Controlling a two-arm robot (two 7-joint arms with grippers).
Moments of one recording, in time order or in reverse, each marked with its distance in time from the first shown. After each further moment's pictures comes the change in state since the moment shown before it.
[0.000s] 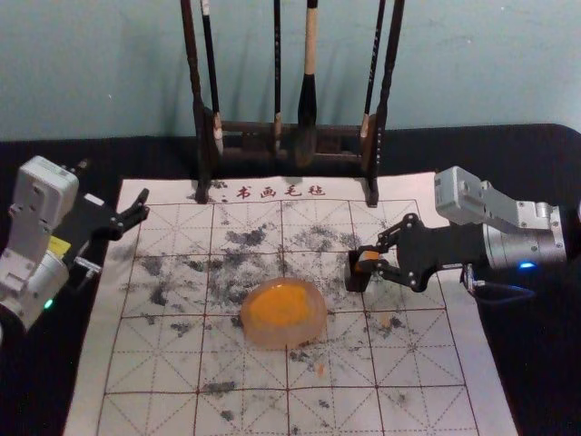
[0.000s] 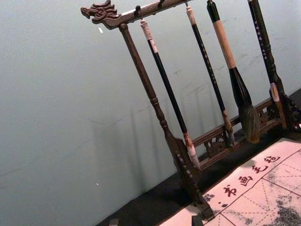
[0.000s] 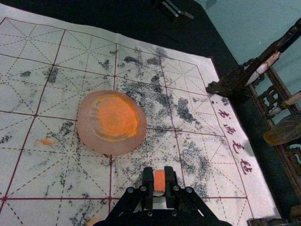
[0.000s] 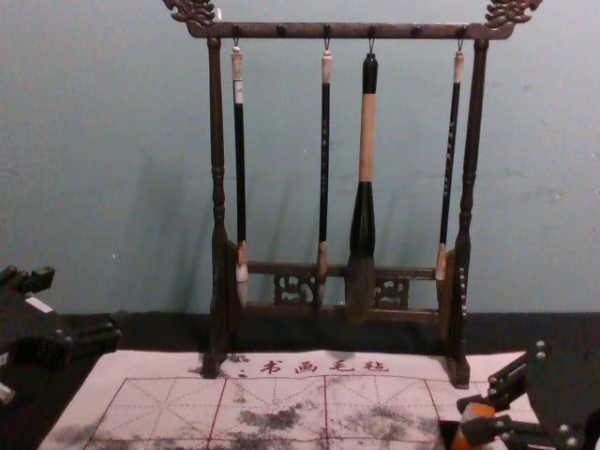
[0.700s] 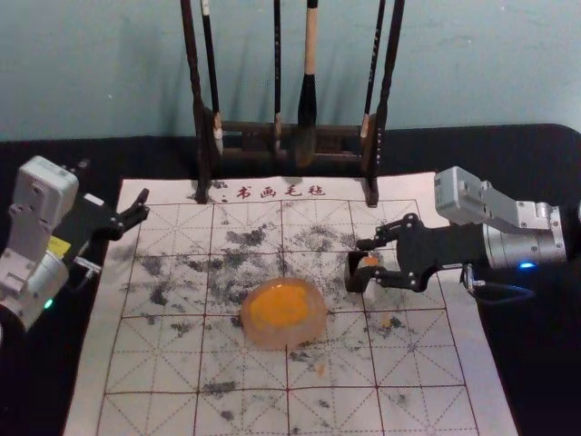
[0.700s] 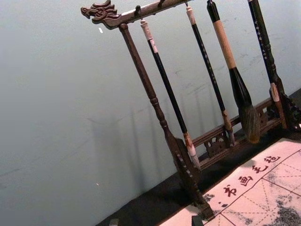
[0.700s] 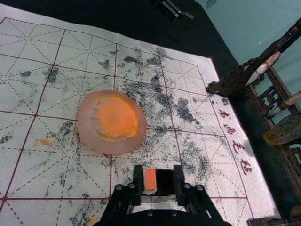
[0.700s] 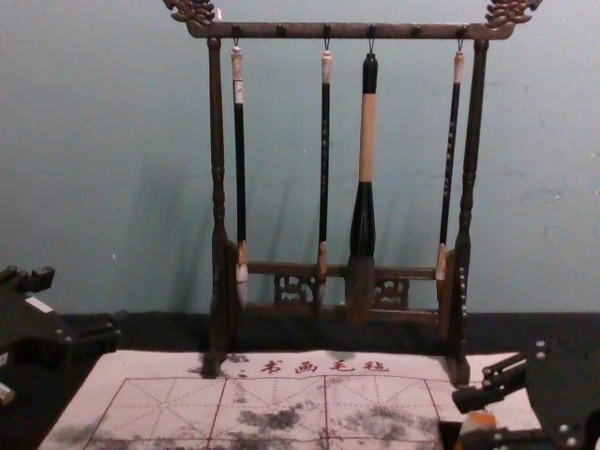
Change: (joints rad) left arm 0.000 0.000 0.000 0.000 0.000 0.000 0.000; right arm 0.000 0.000 0.000 0.000 0.000 0.000 0.000
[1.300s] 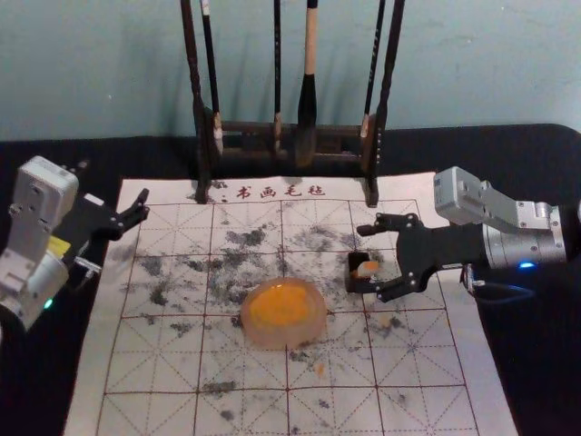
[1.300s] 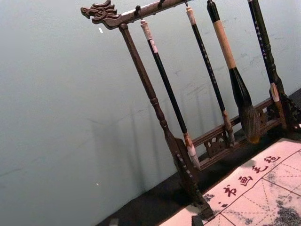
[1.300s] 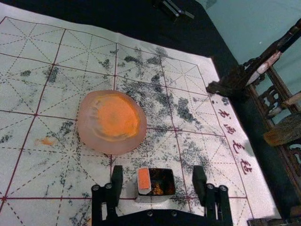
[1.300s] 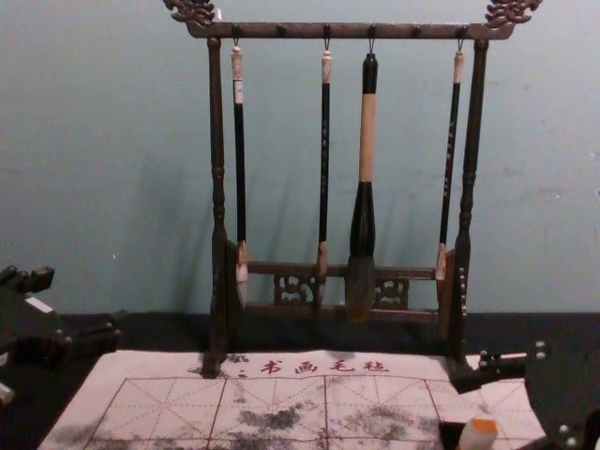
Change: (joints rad) left arm 0.000 0.000 0.000 0.000 0.000 0.000 0.000; right arm 0.001 0.000 -0.001 0.000 -0.002 0.000 0.000
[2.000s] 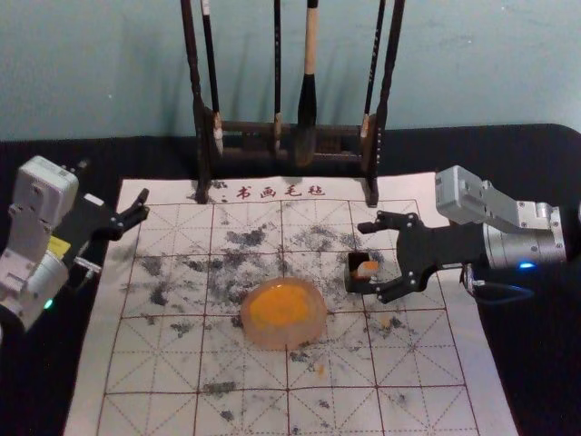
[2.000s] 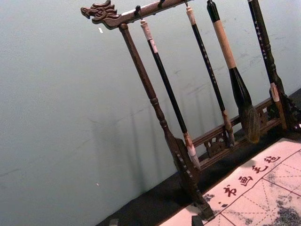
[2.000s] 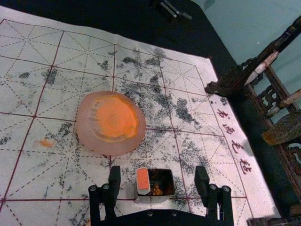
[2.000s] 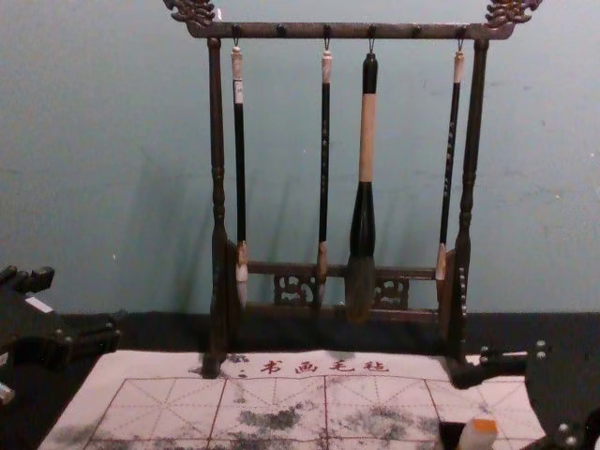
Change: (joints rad) left arm 0.000 0.000 0.000 0.000 0.000 0.000 0.000; right arm -0.003 -0.001 0.004 0.002 0.006 -0.001 -0.002
